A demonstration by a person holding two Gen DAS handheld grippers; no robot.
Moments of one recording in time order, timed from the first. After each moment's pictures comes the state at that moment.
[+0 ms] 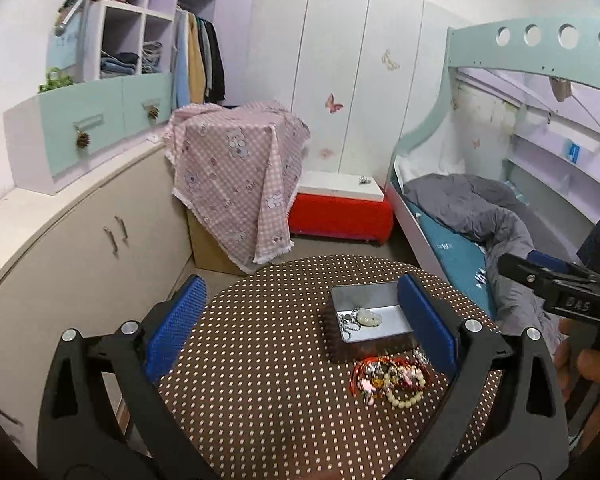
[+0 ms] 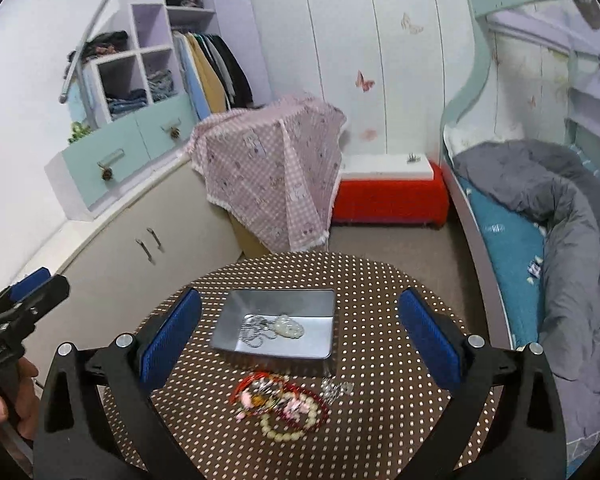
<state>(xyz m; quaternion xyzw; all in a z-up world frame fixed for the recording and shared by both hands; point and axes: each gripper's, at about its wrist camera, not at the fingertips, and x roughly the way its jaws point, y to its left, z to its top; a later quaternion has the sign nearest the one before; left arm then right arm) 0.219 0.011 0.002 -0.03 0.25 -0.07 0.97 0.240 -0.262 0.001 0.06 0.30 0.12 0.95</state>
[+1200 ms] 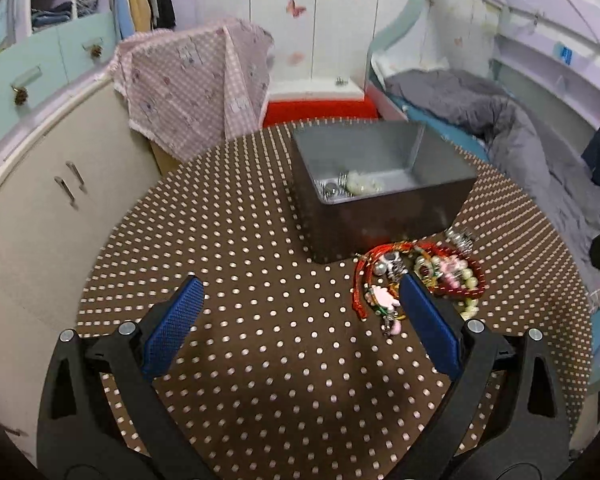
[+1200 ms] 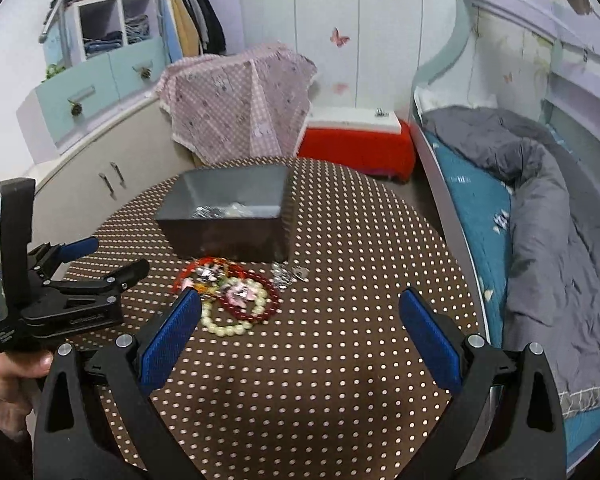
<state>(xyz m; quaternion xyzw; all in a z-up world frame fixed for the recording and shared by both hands) 0.272 -0.045 -0.160 0.05 0.39 -0.11 0.91 0.211 -0.276 -0.110 0.03 0.39 0.06 0.92</state>
